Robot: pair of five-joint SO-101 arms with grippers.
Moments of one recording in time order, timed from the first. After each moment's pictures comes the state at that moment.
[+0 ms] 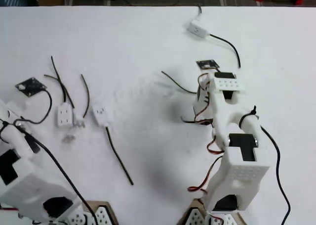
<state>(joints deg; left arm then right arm) -48.0 13.1 13.8 73.2 -79.2 -2.4 19.8 13.3 69.1 12.5</state>
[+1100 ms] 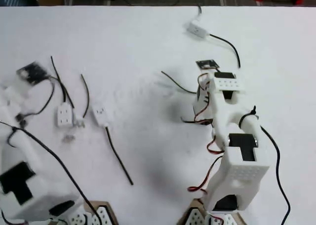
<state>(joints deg) -39.2 -3.6 11.7 79.0 -74.6 -2.4 19.8 13.3 69.1 12.5</state>
